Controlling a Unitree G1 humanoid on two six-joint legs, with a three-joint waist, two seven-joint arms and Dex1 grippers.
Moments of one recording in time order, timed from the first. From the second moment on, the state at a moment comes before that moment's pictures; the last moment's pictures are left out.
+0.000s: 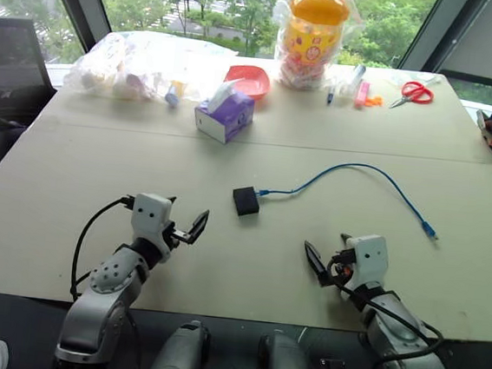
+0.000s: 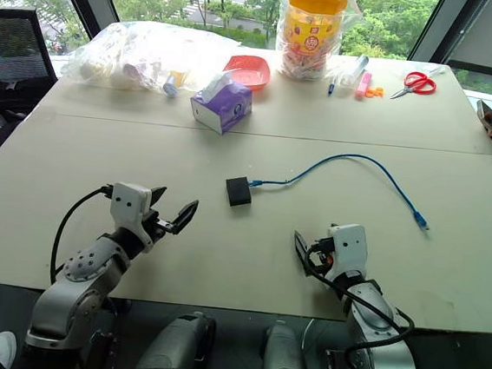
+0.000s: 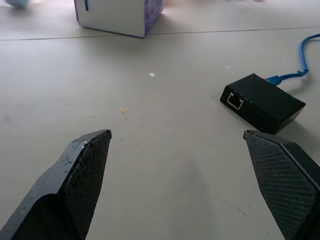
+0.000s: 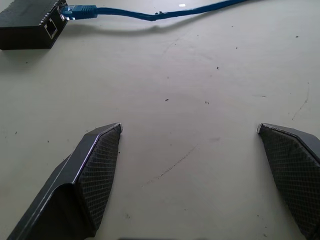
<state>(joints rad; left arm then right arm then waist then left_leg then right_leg) 0.07 0.24 0.02 -0.43 -0.27 0.43 -0.33 0.21 -0.32 -0.05 -0.48 0.18 0.50 0.32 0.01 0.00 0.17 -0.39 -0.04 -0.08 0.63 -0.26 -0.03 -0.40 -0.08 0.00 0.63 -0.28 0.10</state>
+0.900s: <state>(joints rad) -0.24 0.66 0.05 -0.13 -0.50 0.56 -0.91 -1.06 -0.58 0.60 0.45 0.02 0.59 1.11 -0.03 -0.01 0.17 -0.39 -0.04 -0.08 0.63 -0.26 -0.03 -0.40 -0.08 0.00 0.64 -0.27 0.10</state>
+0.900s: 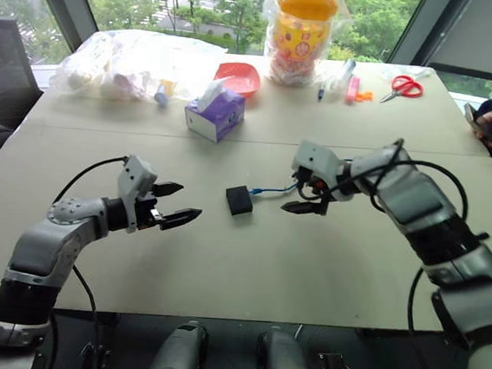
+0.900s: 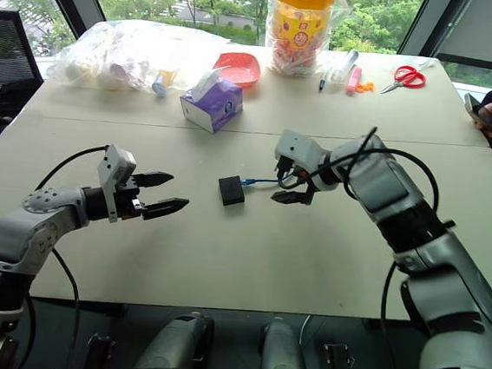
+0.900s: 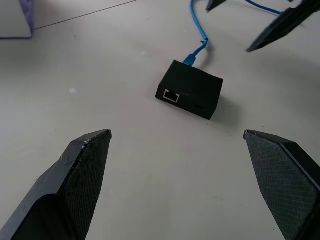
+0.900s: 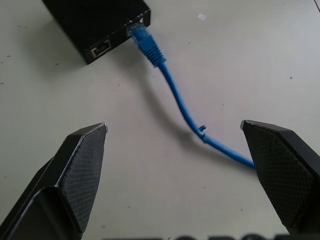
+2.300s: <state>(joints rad) -0.63 0.61 0.02 -0.01 -0.70 0.90 -1.03 -0.78 -0.56 0.36 0.10 -0.46 -0.07 0.64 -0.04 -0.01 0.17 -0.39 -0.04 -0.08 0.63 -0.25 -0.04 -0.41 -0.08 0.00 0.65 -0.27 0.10</state>
